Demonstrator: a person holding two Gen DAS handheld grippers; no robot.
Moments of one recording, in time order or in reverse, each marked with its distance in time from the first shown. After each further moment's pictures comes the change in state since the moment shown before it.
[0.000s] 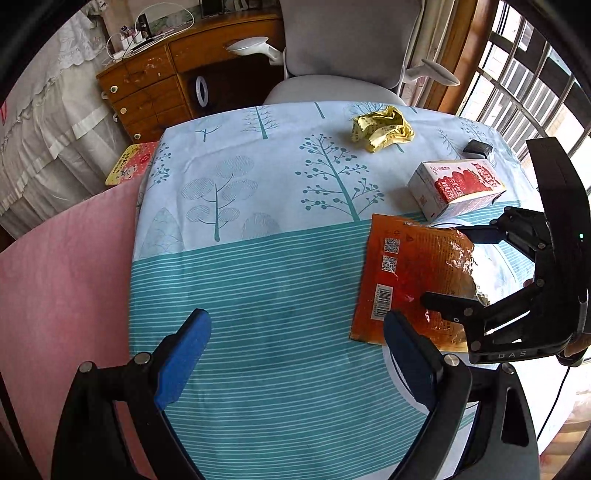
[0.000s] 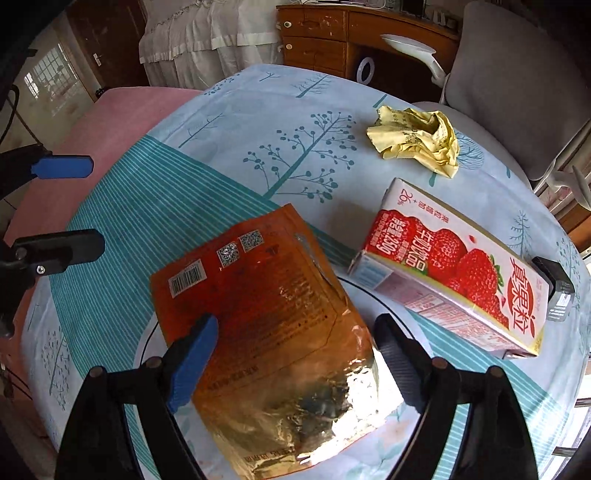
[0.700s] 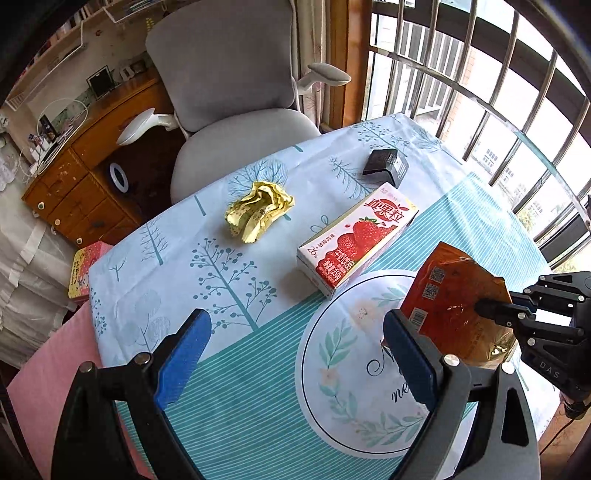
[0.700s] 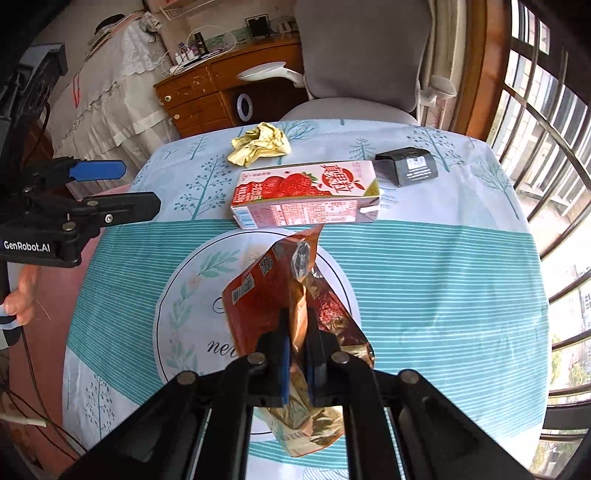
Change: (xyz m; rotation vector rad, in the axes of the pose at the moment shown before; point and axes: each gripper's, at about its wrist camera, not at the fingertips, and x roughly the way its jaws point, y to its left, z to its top) left arm -0.019 -0.106 0.080 0.419 -0.071 -0.122; right arm -0.105 -0.045 -0.103 0.609 -0.160 -0.172
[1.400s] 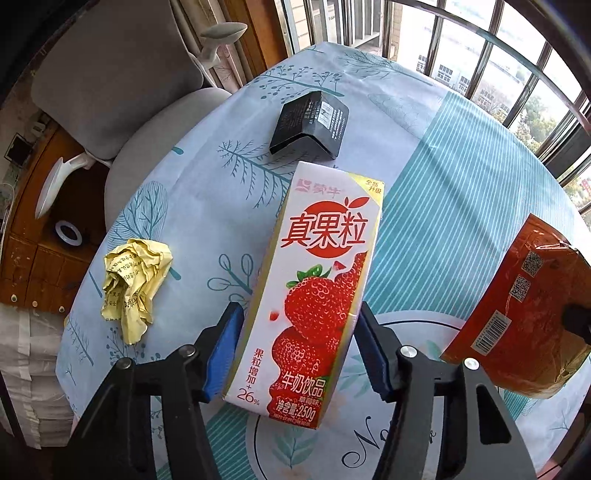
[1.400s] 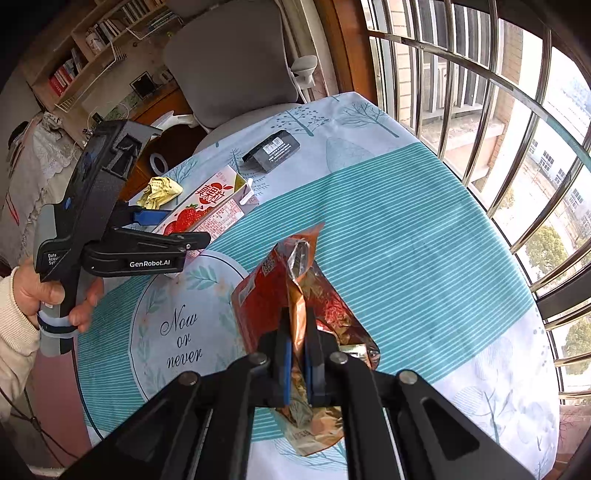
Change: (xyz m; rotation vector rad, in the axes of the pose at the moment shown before) left arm 0.107 -0.087 0.048 0.300 0.165 -0.011; right arm -0.022 -0.054 -0.040 0.355 -0.051 -0.054
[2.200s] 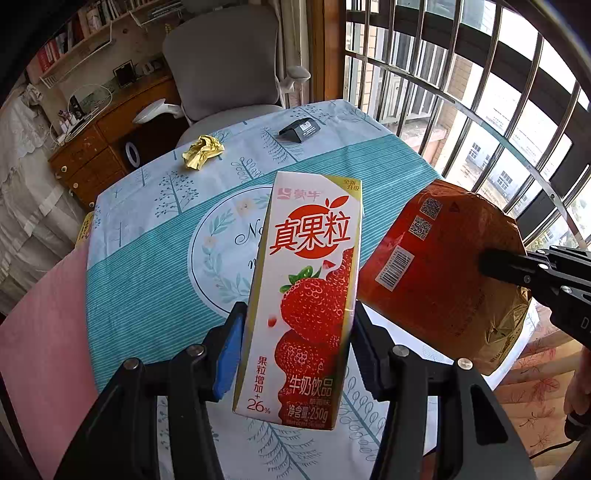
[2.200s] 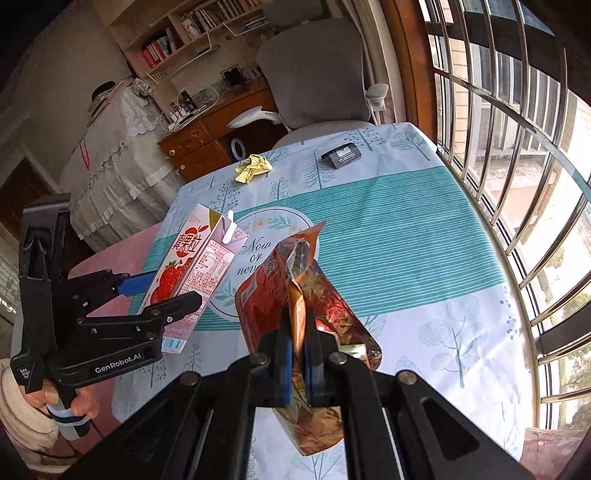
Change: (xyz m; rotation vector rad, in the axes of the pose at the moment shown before) left arm -0.193 -0.150 -0.192 -0.449 -0.199 0.070; right arm -0.136 -0.013 -0.087 -0.283 -0.052 0.239
